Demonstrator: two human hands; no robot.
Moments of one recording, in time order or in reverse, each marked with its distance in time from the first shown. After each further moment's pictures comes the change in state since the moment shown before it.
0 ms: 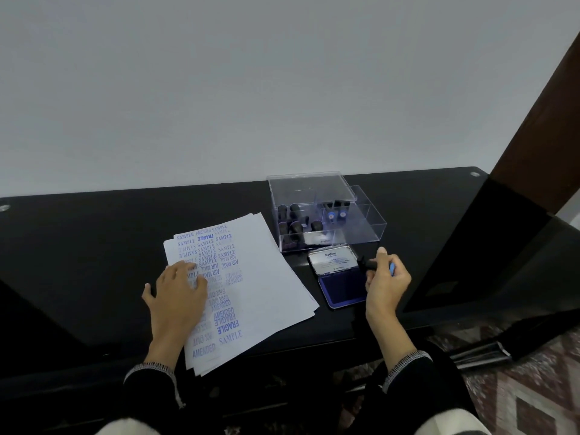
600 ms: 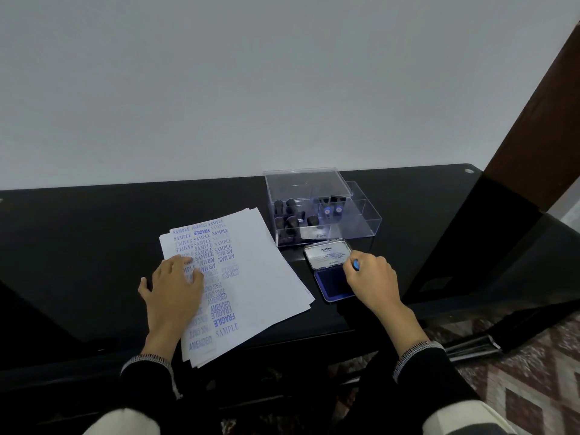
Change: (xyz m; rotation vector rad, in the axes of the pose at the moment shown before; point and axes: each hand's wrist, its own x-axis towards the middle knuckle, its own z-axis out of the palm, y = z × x) left_hand 0.000 -0.001 0.001 -0.006 0.003 0.008; right_hand 0.004 -0.023 -0.012 -1.198 -0.516 -0.366
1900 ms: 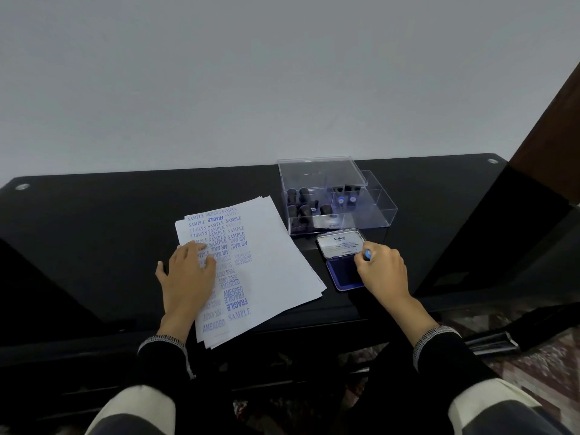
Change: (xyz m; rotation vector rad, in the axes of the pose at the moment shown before) left_hand 0.001 -0.004 0.002 -0.009 0.003 0.013; right_hand 0.000 -0.001 0.010 0.090 0.033 0.016
